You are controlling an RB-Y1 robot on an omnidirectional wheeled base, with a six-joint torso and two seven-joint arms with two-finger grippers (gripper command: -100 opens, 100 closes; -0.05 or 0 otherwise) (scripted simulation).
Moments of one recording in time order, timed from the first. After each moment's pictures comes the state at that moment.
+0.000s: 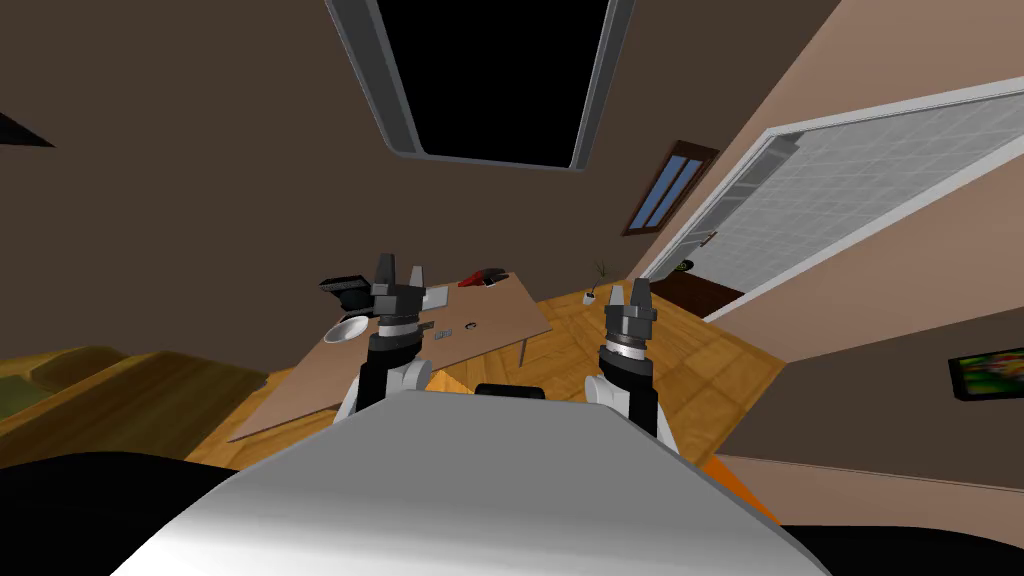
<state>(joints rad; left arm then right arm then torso) 0.49 0.03 0.00 -2.38 -0.06 -0.47 -0.01 0.53 0.02 -0.01 -2.29 0.01 -0.55 0.13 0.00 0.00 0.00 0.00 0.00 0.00</state>
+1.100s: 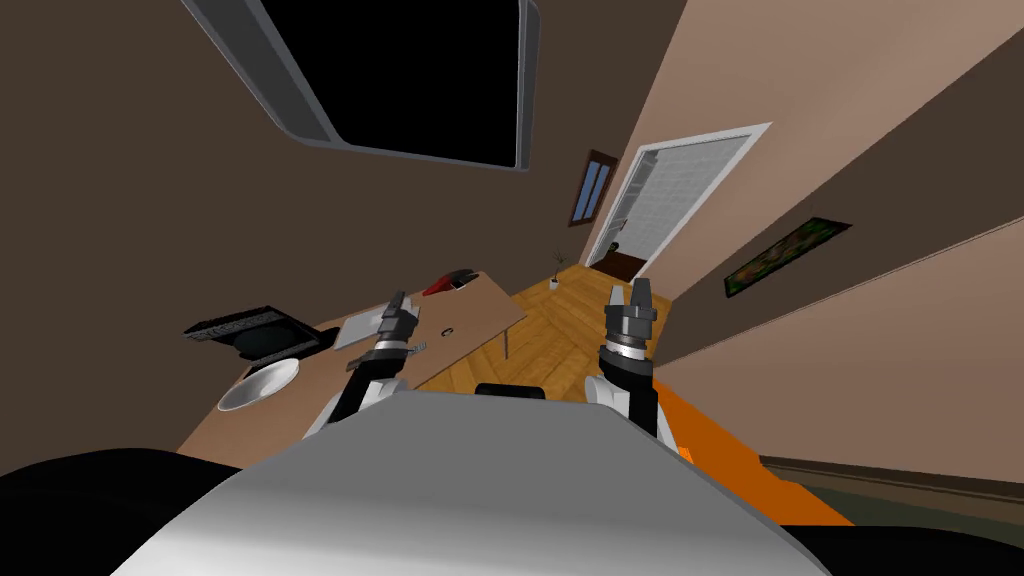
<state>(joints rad) 0.59 0.19 0.16 -2.14 0.17 -0.26 0.02 0.53 0.02 -0.01 -2.29 0.01 -0.55 0.13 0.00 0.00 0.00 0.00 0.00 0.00</state>
